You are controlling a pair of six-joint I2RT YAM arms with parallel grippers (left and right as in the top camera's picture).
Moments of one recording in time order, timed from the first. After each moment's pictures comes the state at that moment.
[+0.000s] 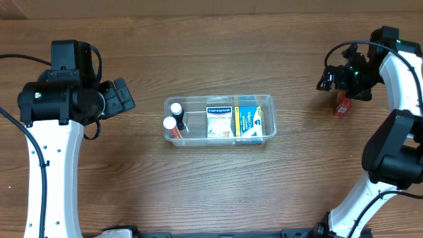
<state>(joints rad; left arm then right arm) 0.04 1.43 1.59 -1.34 -0.05 -0.38 -0.29 2.08 1.76 -1.17 -0.28 -0.12</state>
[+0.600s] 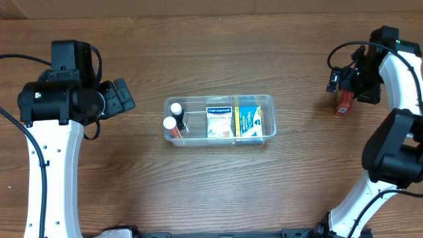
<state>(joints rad) 0.04 1.43 1.59 -1.34 -0.05 -0.38 -0.29 2.09 1.76 -1.16 -0.10 0.01</state>
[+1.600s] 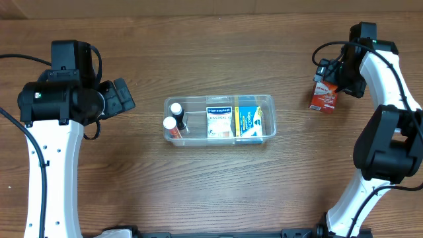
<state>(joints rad) 0.04 1.43 1.59 -1.34 -0.05 -0.38 -0.18 2.10 1.72 -0.99 -0.03 0.22</state>
